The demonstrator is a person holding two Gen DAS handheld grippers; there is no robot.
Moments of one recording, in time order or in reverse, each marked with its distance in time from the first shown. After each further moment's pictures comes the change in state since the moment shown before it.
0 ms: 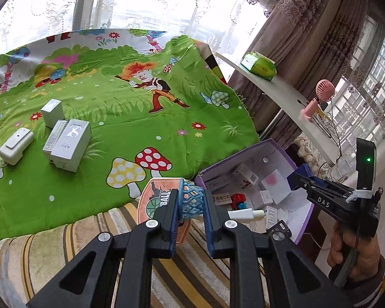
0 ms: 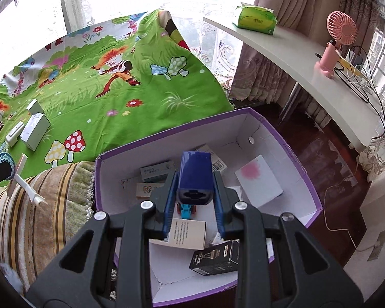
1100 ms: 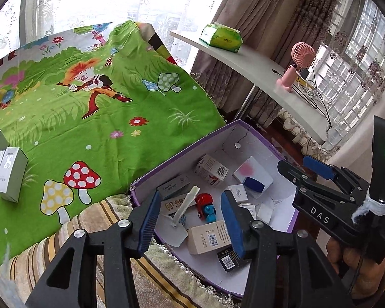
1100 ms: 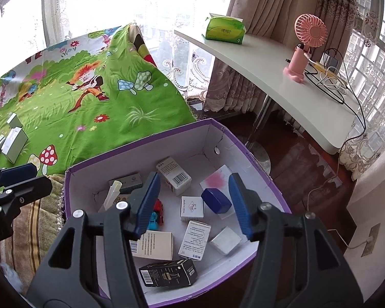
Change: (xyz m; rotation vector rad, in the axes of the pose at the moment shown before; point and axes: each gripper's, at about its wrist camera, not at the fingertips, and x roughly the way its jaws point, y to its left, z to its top) left arm 0.064 -0.085 0.017 0.147 0.087 -0.057; right arm -0.007 -0.032 0.002 0.028 -0.079 -0.110
